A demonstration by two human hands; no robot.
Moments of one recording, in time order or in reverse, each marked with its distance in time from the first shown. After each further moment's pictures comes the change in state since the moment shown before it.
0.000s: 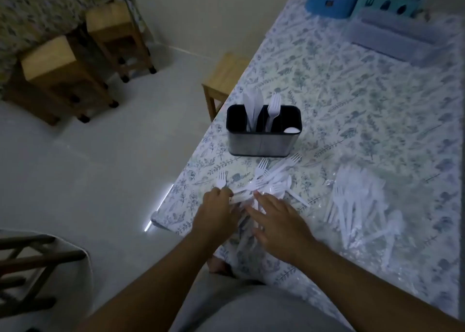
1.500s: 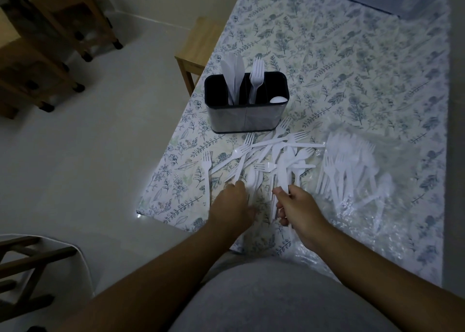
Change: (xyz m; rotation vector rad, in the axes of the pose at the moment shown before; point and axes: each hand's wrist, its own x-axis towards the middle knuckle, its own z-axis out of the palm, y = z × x) left_hand -0.004 0.029 0.041 0.105 -0.211 0.079; right_hand -0.018 0.010 -0.008 1.279 0.141 0.924
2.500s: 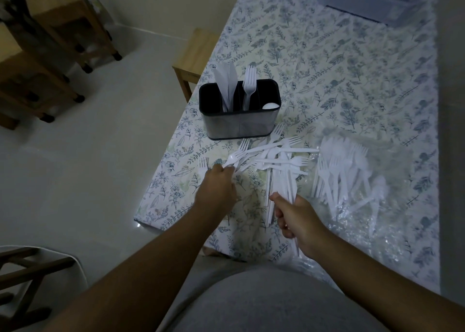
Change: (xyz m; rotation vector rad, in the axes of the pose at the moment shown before) left_hand 0.036 -0.012 -0.025 0.014 0.139 0.076; right_hand -0.005 0.005 -0.006 0.115 -0.020 0.068
